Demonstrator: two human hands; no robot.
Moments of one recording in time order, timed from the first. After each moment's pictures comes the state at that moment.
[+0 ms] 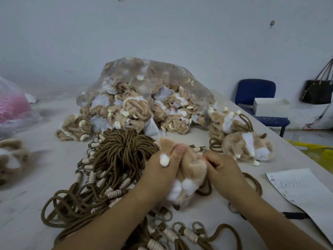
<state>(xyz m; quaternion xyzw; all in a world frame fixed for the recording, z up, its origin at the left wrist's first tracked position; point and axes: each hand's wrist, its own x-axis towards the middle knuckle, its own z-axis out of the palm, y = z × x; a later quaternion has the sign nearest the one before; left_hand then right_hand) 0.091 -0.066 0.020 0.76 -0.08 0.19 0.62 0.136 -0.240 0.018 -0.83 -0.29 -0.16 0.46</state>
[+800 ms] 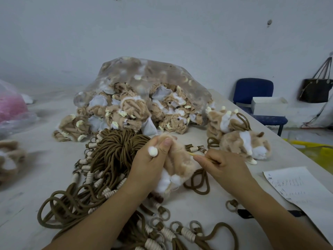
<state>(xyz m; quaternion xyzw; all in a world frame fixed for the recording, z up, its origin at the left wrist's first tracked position) 0.095 -0.054 0.026 0.72 -0.05 0.22 0.65 0.148 -0.254 0.019 -0.88 -0.29 -0.23 0.30</state>
